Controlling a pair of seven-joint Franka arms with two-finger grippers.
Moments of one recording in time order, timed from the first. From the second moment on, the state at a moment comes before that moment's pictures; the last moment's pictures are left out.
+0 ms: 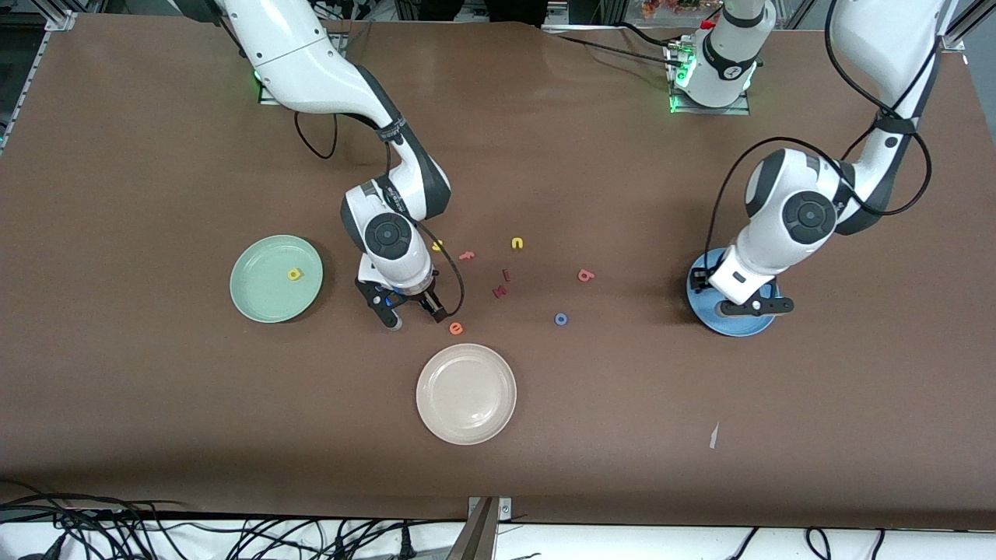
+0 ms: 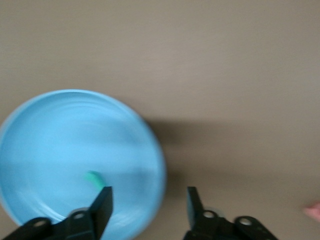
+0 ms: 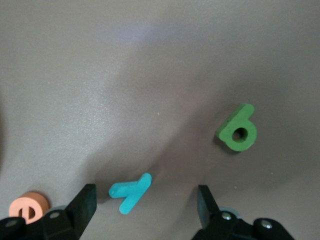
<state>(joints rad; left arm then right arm) 0.11 0.36 -0.35 -2.03 0.13 2.33 -0.43 0.64 0.76 -0.08 -1.63 0.07 2.40 1.42</state>
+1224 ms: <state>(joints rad) -0.23 0.64 -0.36 -1.89 0.32 2.43 -1.21 0.64 0.70 -0.16 -1.58 0.07 2.23 1.26</state>
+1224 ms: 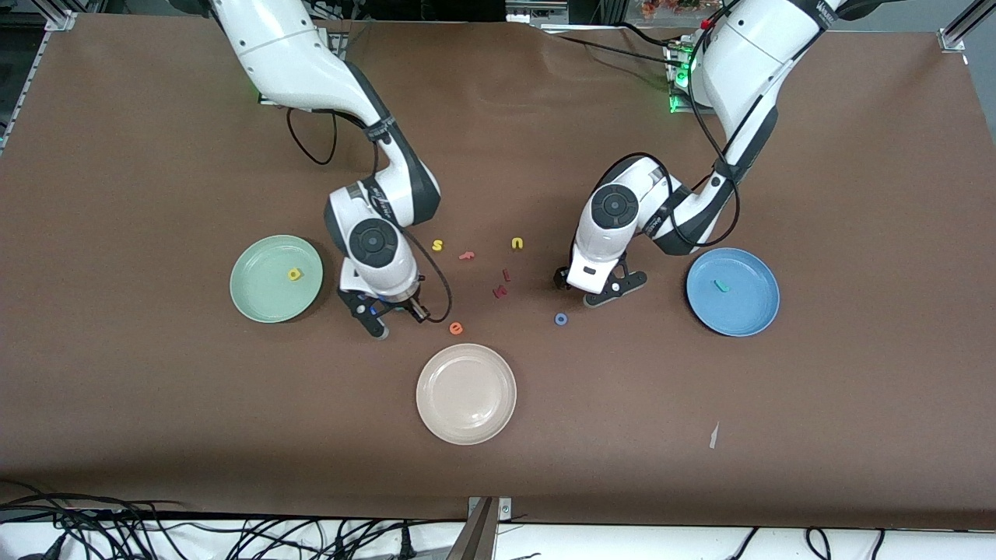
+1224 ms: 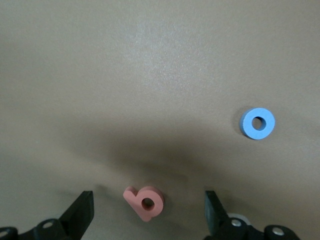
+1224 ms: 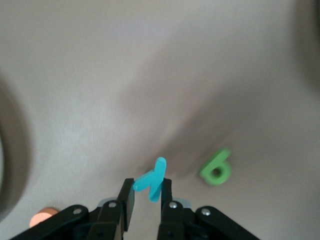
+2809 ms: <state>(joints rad) -0.23 0.66 -0.36 -1.87 0.32 2.44 -1.26 0.67 0.37 -0.45 -1.96 0.26 2.21 0.57</state>
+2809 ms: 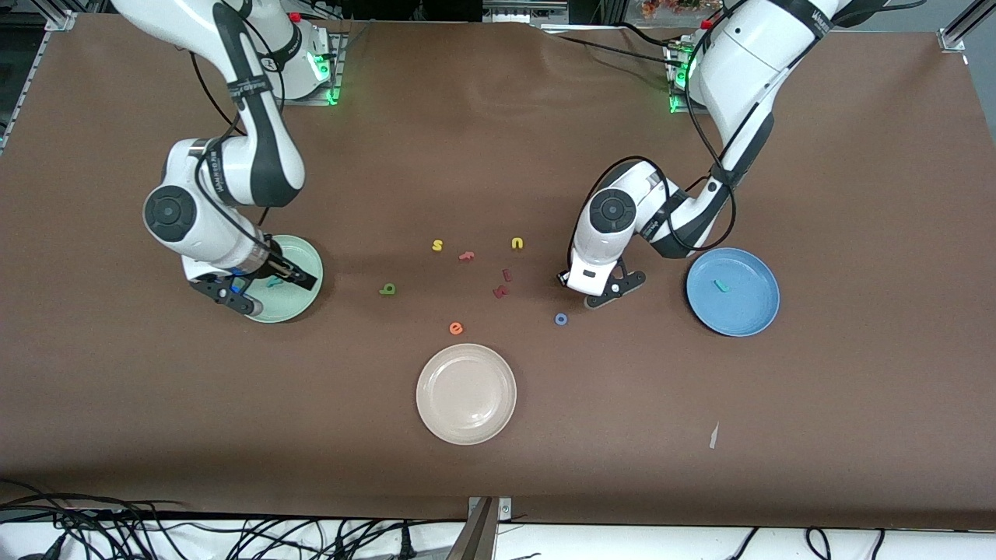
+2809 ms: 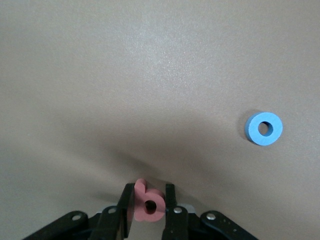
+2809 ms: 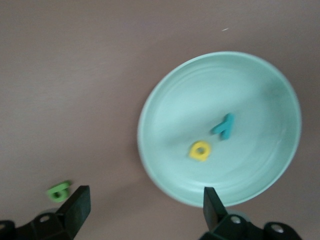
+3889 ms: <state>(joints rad) -0.09 0.61 -0.38 -1.84 0.31 2.36 -1.05 0.80 0.65 -0.34 -1.89 0.38 2.50 0.96</state>
